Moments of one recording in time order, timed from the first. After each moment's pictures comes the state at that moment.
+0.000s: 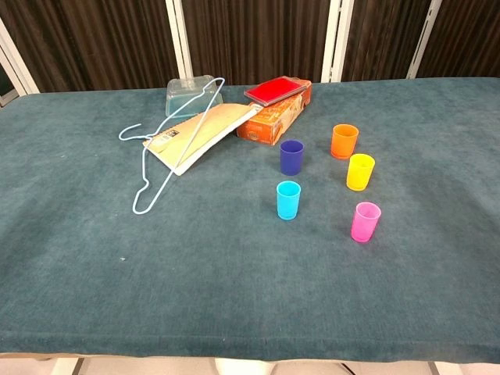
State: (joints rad) left arm -0.14 -1.18 0.00 -1.49 1.63 1.51 -0.01; right arm 0.11 -1.16 0.01 -1.59 -1.57 1.43 -0.11
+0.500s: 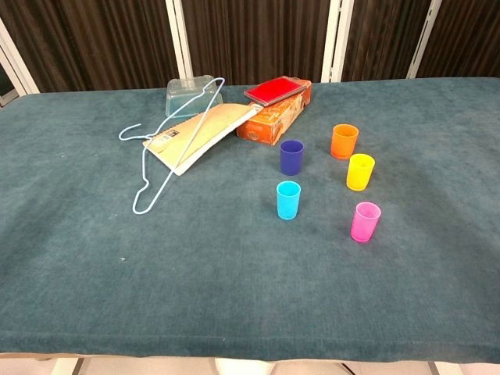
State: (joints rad) left arm -0.15 -1.17 0.01 -1.50 1.62 1.48 -0.03; right arm 0.29 -1.21 0.13 -1.58 -1.49 1.23 -0.10
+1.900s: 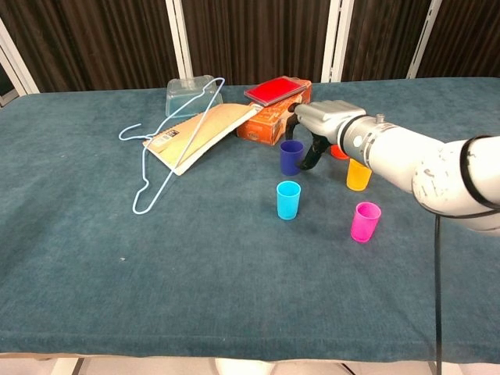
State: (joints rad) left arm -0.15 -1.15 0.01 -1.48 1.61 1.49 -0.07; right arm 0.98 -1.88 0.33 -0.97 -0.81 0.82 -0.59
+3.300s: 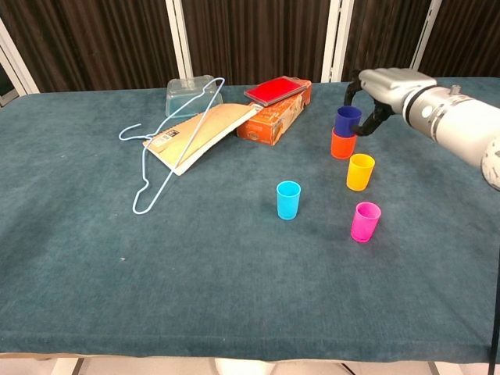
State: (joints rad) left arm -0.16 -1.16 0.02 -1.49 1.63 1.47 -0.05; right arm 0.88 -1.76 0.32 -0.96 -0.86 0.89 -0.46
